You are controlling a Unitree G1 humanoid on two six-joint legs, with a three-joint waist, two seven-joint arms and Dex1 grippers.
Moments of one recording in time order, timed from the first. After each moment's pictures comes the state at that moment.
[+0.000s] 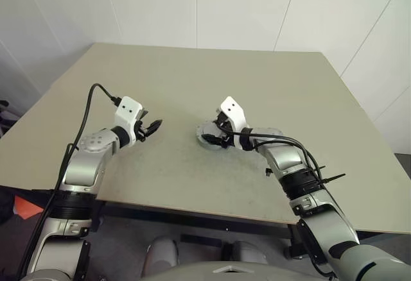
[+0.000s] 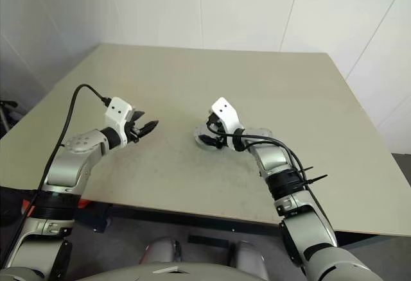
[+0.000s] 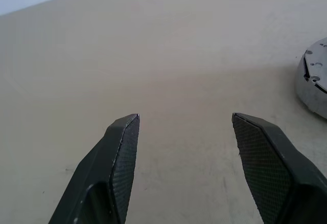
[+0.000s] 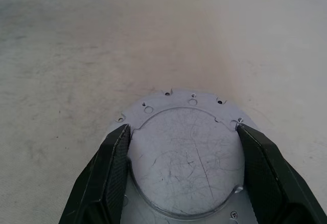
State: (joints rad) left arm -0.35 0.47 0.03 0.02 -0.18 0.47 -0.56; right arm -0.58 -0.26 0.24 0.33 0.05 0.40 0.73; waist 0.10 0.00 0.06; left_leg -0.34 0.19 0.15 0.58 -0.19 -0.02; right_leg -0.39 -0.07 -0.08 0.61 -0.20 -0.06
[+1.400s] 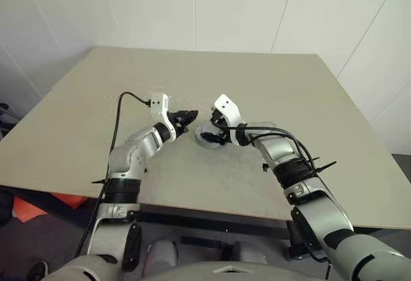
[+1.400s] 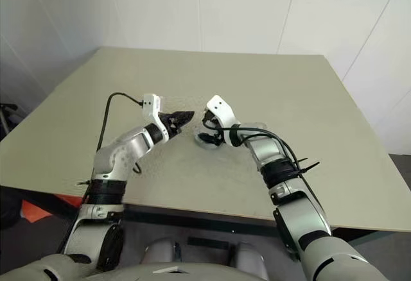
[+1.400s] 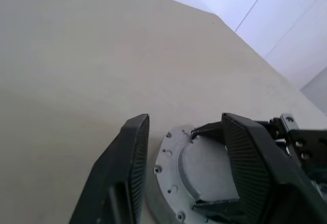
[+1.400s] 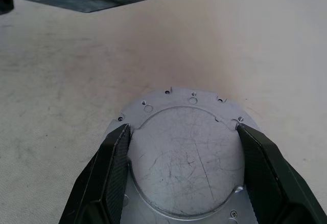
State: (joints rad) left arm -0.55 0.05 0.17 0.20 -0.48 0.72 -0.40; right arm -0.69 -0.24 0.26 0.50 0.01 0.39 0.74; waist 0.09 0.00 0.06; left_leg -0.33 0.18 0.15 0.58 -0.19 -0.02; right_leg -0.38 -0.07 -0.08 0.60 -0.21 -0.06
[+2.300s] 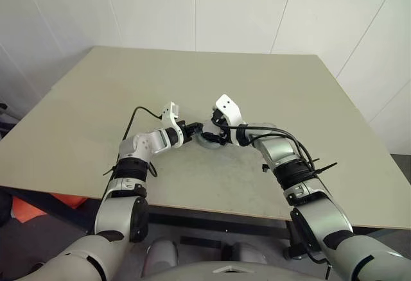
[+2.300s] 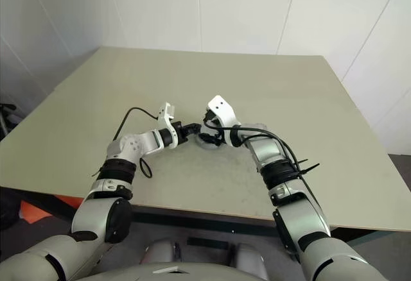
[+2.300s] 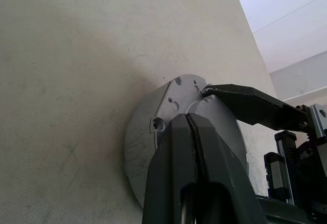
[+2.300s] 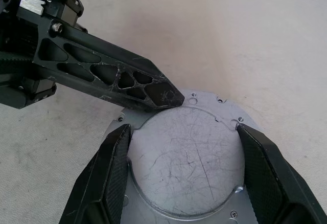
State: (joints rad) left arm -0.71 0.06 0.24 0.60 -0.54 0.88 -0.42; right arm -0.68 -0.23 0.24 0.49 0.01 0.42 0.72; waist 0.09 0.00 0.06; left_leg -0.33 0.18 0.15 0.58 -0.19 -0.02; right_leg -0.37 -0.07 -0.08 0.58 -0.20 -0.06
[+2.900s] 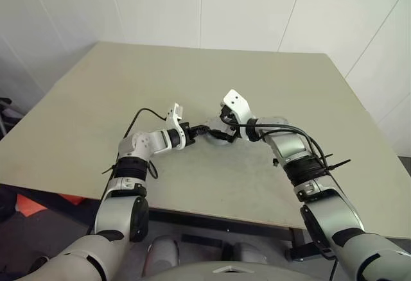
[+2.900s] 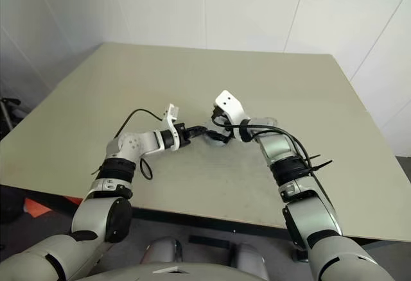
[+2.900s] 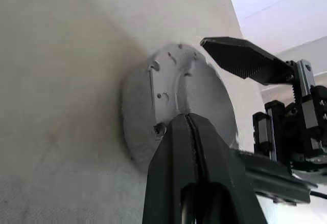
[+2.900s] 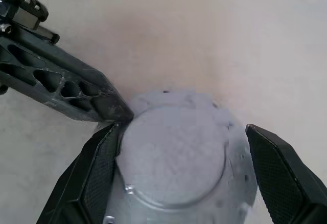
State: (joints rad) left arm -0.71 0.06 0.24 0.57 -0.58 1.01 -0.48; right arm -0.69 -0.33 0.24 0.43 -0.01 0.38 0.77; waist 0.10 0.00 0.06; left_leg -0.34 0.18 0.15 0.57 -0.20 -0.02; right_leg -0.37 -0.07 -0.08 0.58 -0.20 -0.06
